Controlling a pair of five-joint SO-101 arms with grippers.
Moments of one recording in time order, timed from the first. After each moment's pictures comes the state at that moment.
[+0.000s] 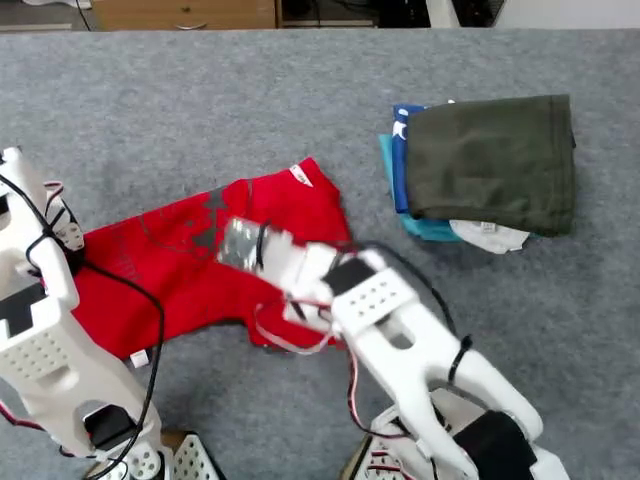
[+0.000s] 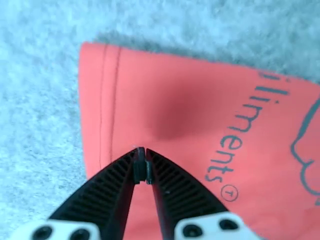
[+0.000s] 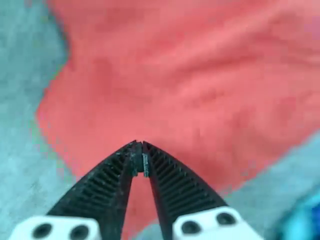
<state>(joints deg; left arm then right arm) -34.2 23.5 -8.9 87.8 -5.4 -35.8 -23.7 50.4 51.1 29.3</state>
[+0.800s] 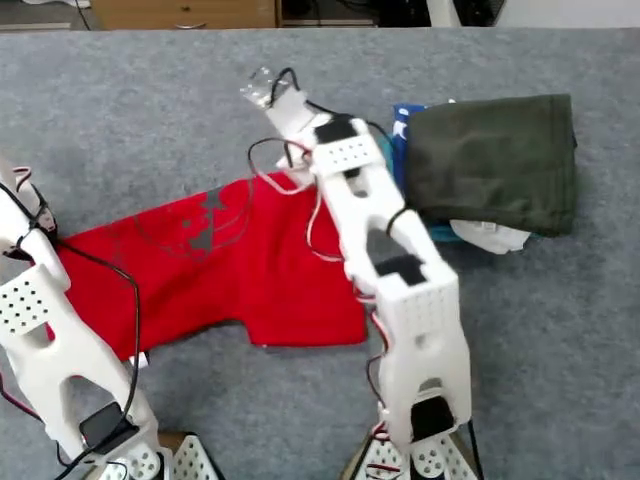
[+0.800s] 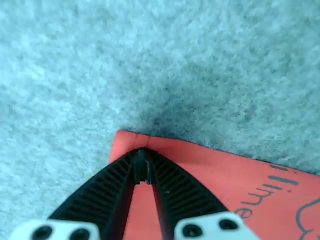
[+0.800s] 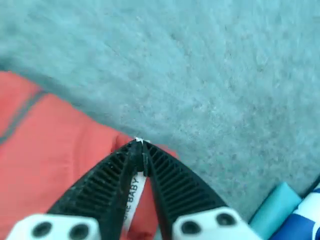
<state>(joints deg) -39.2 55.8 -54.5 98.8 -8.8 -21.4 41.1 -24.4 55.6 21.9</state>
